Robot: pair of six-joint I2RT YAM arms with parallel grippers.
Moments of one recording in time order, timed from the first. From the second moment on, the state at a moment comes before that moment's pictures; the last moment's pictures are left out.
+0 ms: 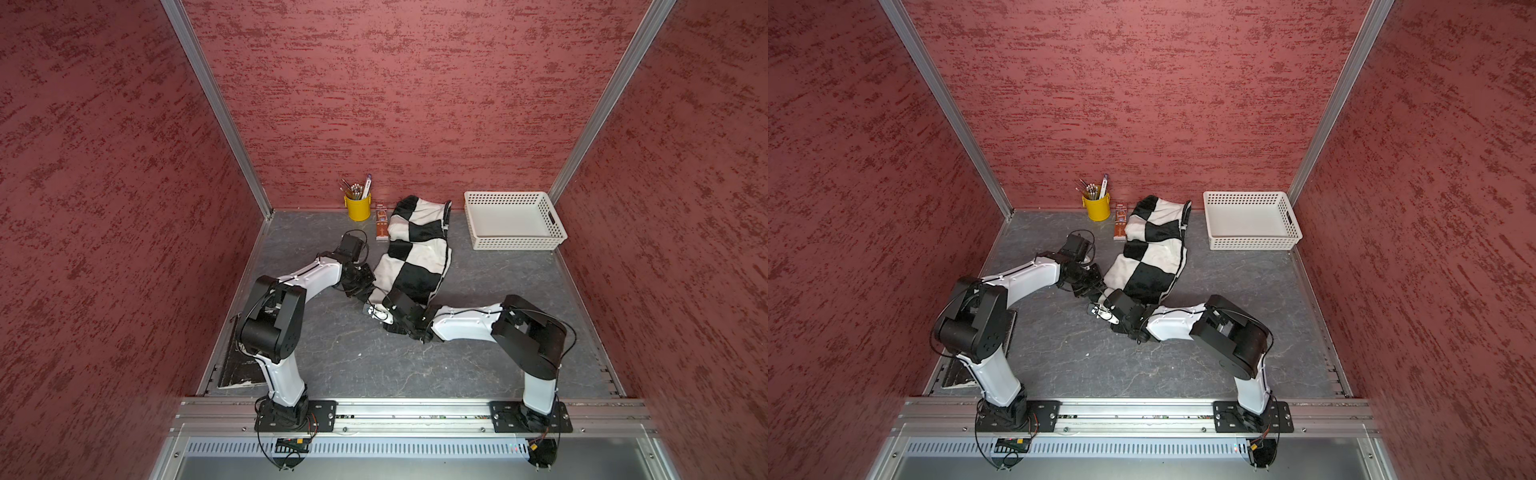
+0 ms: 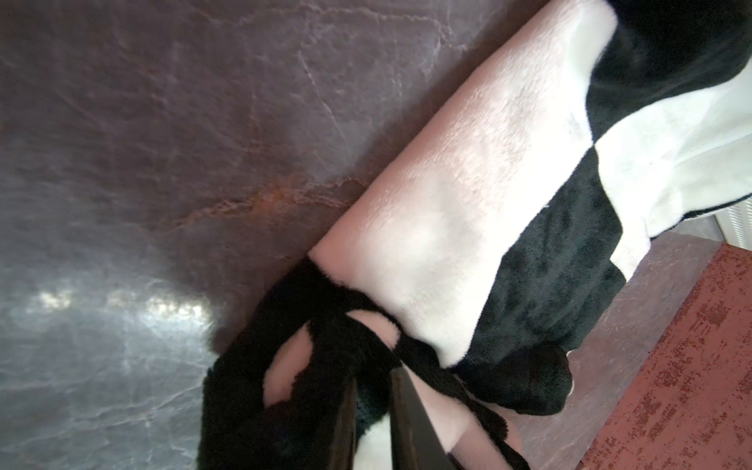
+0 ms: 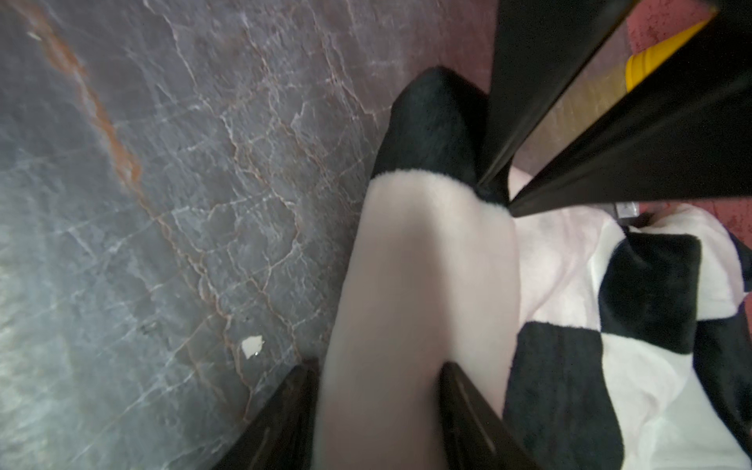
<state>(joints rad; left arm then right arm) -0.33 1.79 1.15 -0.55 0.31 -0.83 0.99 1.91 1.04 0.04 0.24 -0.53</state>
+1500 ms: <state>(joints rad) -0.39 1.39 0.86 -0.53 0.31 -0.78 0.57 2.13 1.35 -0.22 -0.84 0.21</state>
